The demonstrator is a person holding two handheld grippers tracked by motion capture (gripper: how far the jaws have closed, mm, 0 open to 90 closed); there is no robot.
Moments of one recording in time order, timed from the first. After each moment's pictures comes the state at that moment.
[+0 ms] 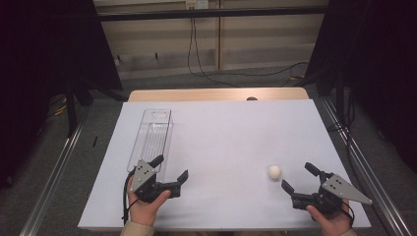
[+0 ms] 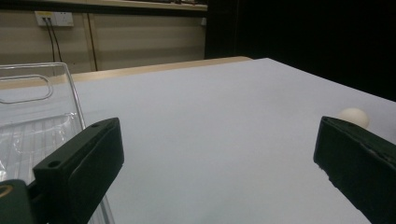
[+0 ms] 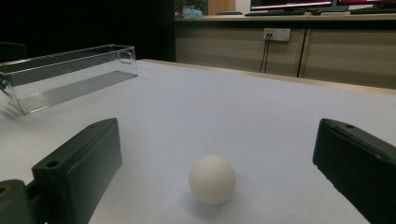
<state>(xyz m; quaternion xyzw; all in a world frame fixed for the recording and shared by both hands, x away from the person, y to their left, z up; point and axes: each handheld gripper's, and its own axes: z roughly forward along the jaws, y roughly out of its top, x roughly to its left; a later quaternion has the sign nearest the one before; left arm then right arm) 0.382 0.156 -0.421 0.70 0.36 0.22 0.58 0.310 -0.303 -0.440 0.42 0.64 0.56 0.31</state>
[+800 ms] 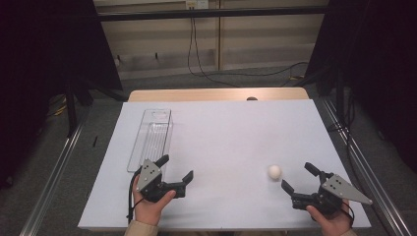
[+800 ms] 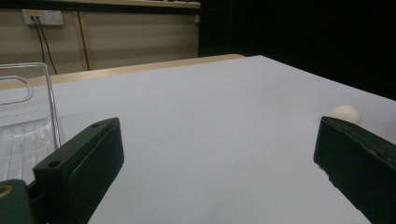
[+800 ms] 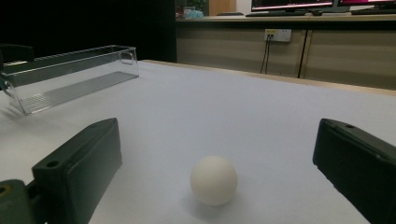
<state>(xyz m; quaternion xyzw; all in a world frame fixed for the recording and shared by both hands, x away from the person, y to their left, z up) 0.383 0.145 -0.422 0.71 0.35 0.22 0.58 0.310 -0.303 -0.440 0.42 0.64 0.56 0.31</state>
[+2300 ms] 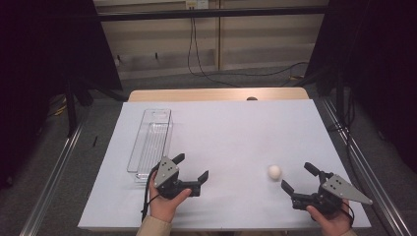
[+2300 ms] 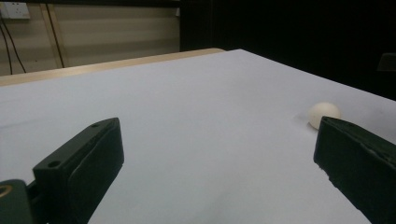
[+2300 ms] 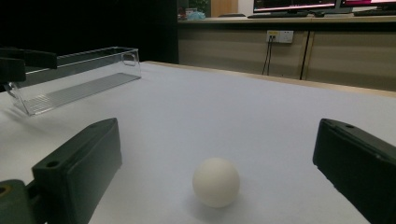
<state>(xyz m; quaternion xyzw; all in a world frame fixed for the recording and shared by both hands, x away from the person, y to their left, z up) 0.390 0.107 -0.426 0.72 0.33 0.19 0.58 0.310 -0.302 -0.439 0.42 0.64 0.57 0.31</state>
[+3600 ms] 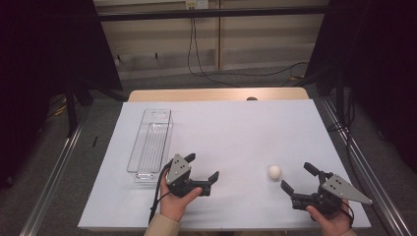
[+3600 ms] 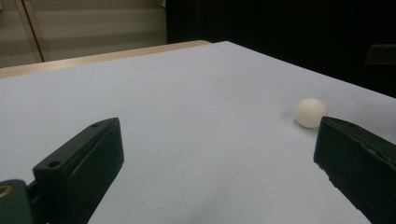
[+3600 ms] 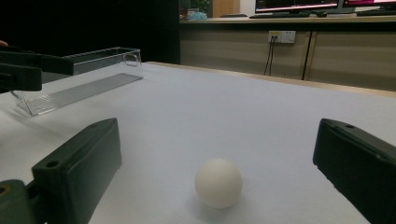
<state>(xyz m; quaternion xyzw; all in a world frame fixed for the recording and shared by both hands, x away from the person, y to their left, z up) 0.395 0.082 -0.428 0.74 0.32 0.17 0.57 0.310 -0.301 -0.439 0.42 0.64 0.57 0.31</state>
